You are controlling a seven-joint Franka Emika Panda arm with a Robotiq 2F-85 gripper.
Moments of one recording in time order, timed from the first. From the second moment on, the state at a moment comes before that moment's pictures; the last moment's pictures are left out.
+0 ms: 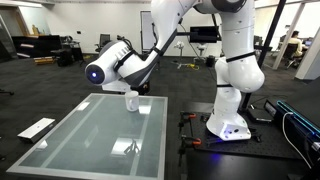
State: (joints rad) arm 0.19 0.26 0.07 -2.05 -1.26 1.60 2.38
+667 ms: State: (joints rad) arm 0.16 0.35 0.07 -2.04 -1.26 1.55 2.30
